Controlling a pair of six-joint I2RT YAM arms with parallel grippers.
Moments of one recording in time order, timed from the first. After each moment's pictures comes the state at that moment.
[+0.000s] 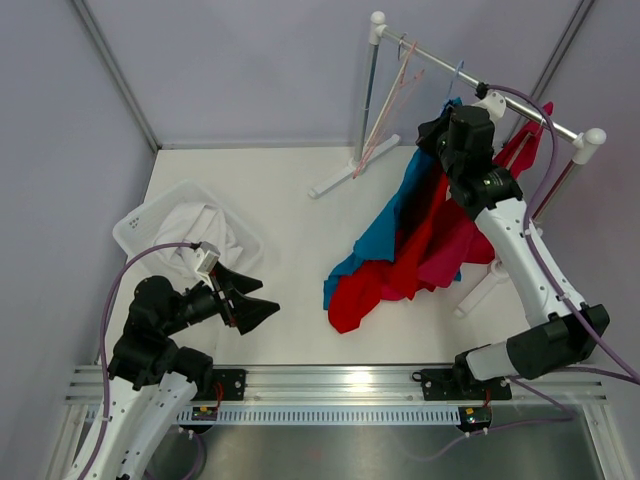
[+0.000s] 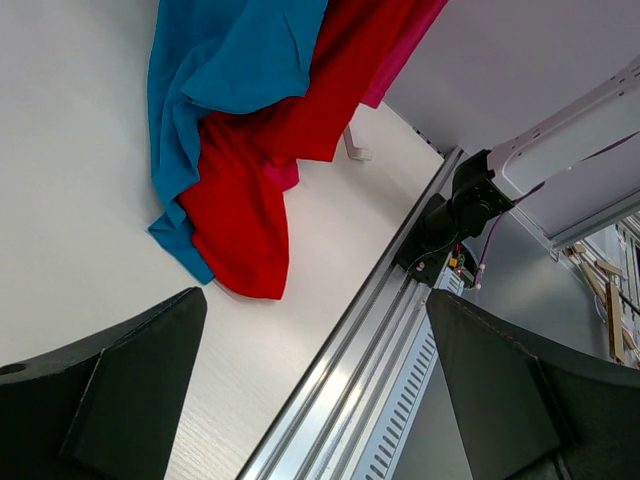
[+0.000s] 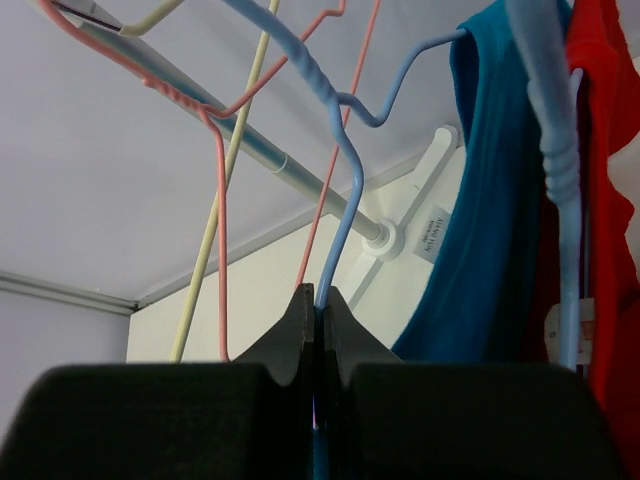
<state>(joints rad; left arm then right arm) -0.36 0.29 0.58 -0.43 0.70 -0.44 0.31 1.43 1.56 -0.34 0.32 0.68</state>
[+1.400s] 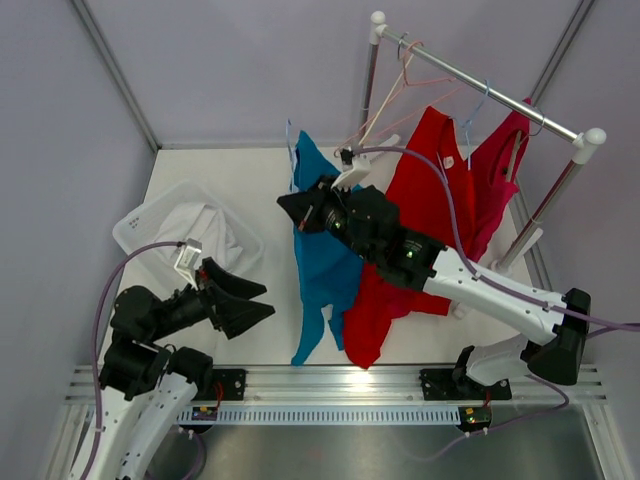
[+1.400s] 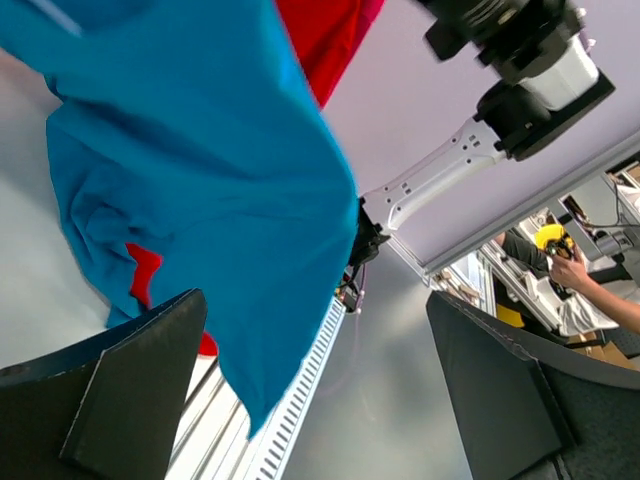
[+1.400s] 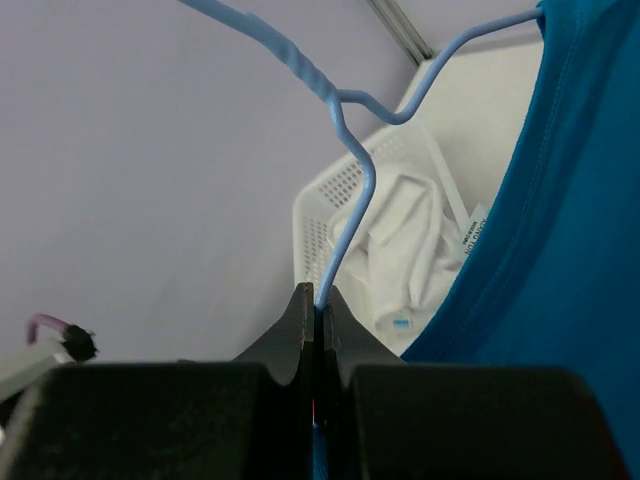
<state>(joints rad) -0.36 0.25 0.63 -0.32 0.80 -0.76 1.05 1.36 1.31 0.00 0.30 0.74</state>
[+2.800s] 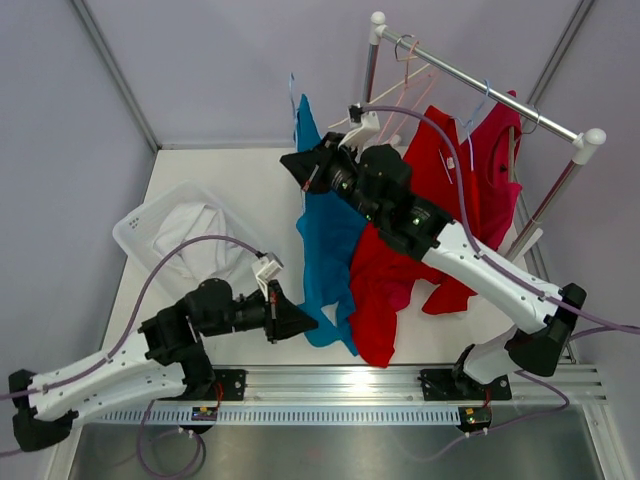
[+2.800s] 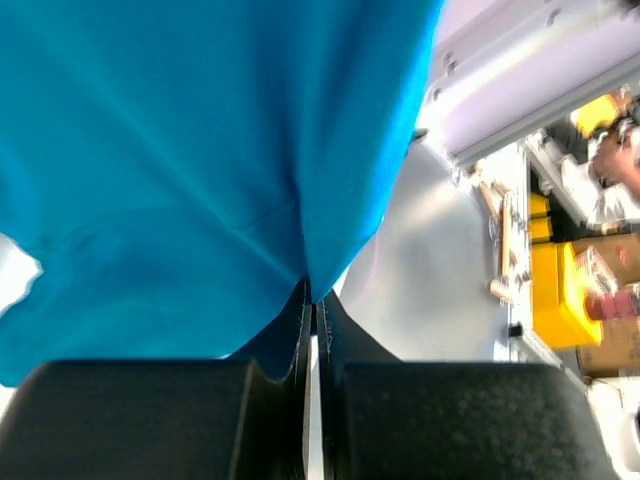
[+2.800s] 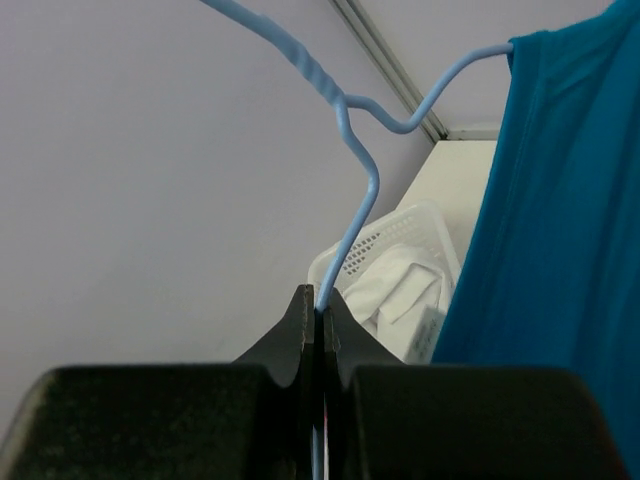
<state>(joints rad) -1.04 0.56 0.58 -0.22 0.29 -0.65 0.93 1.47 1.57 -0.03 0.19 0.66</state>
